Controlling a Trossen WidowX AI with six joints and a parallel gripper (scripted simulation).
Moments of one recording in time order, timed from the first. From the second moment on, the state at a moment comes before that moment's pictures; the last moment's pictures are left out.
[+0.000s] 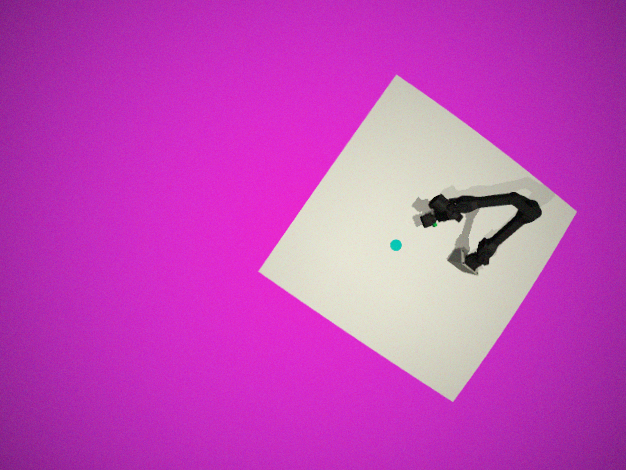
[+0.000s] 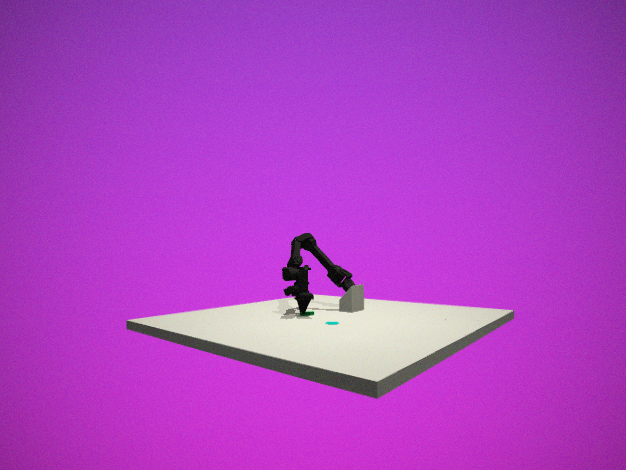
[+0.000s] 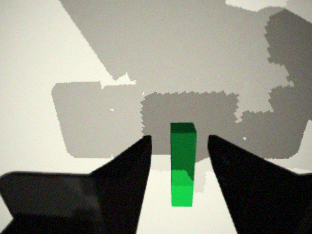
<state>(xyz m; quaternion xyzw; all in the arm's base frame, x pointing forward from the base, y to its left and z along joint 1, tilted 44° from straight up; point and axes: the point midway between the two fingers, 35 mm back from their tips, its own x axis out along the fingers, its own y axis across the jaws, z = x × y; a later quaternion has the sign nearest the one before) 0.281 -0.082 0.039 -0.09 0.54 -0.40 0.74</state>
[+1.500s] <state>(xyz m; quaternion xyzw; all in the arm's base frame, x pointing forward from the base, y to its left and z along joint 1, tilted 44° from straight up) 0.271 -0.016 0.104 -0.10 0.55 -0.40 0.73</state>
